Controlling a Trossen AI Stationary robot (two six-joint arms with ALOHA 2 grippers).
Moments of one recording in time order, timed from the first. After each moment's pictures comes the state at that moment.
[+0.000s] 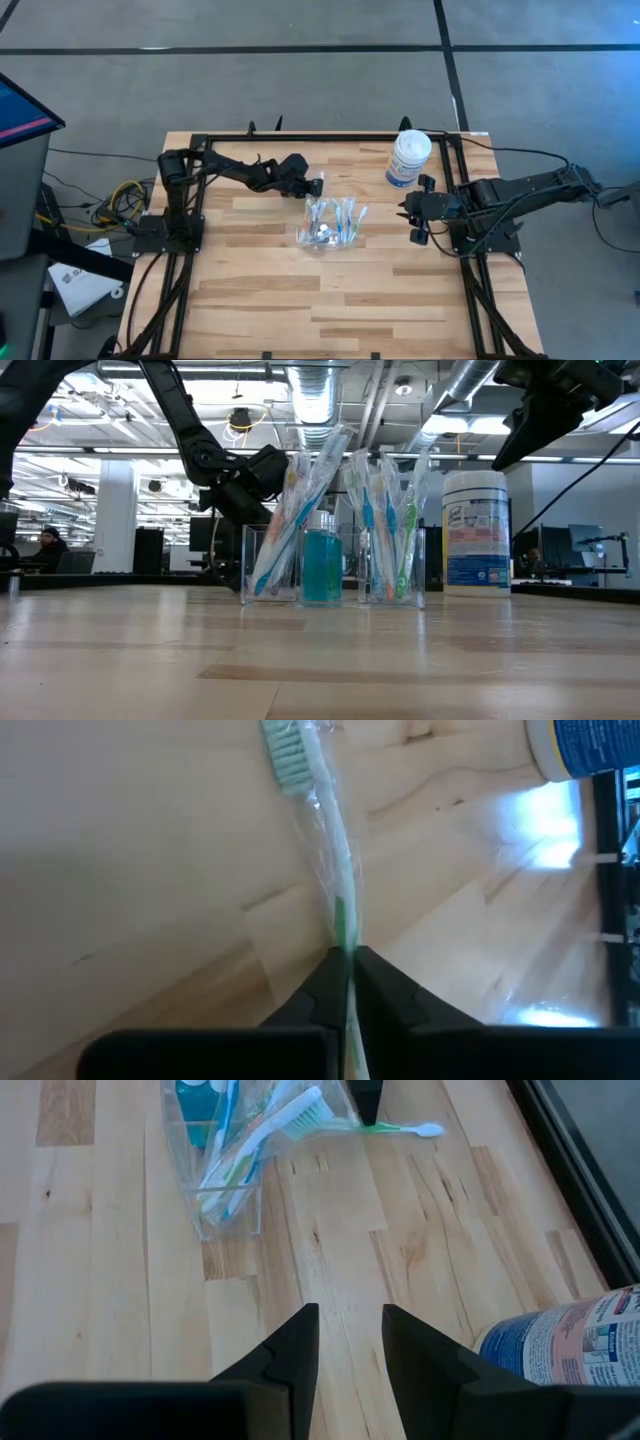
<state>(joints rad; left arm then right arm) 0.40 1.92 0.89 0.23 0.16 -0.99 0.20 0.88 0.76 -0.78 0.39 0.20</state>
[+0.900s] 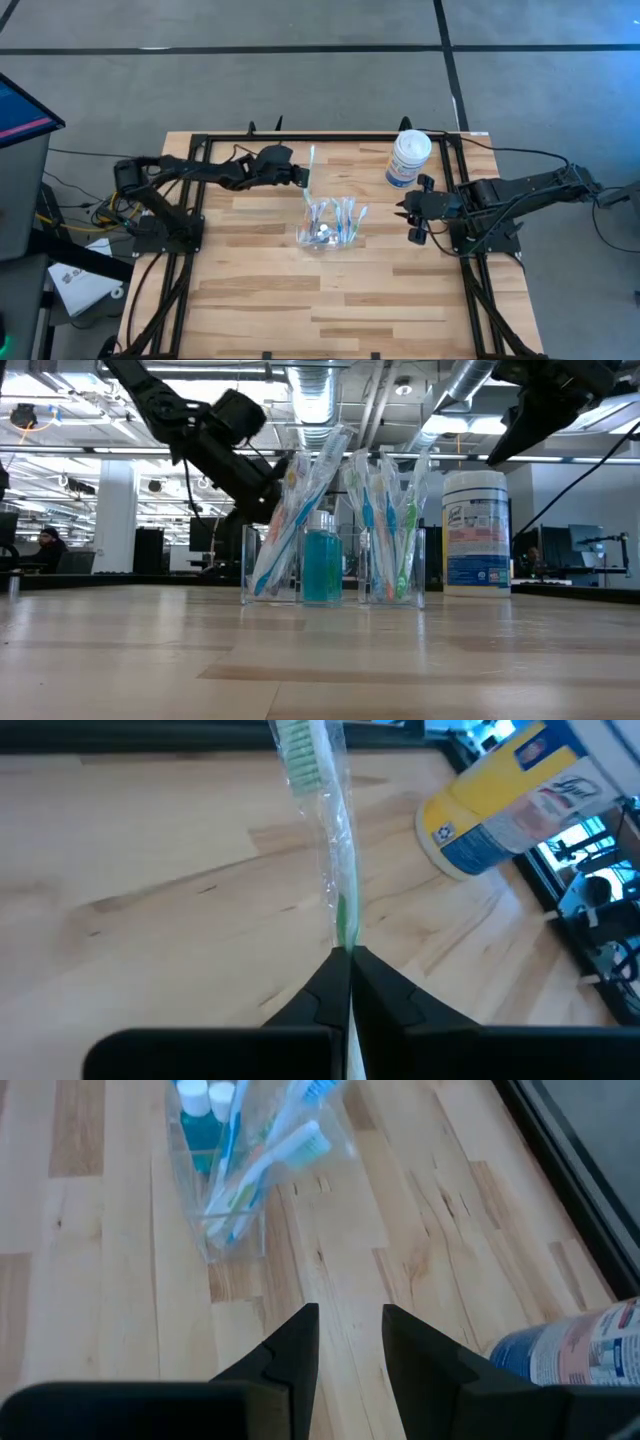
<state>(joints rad) 0.39 1.57 0.76 0.23 -0.10 -0.76 0.19 0.88 0.76 -0.74 0.39 0.21</state>
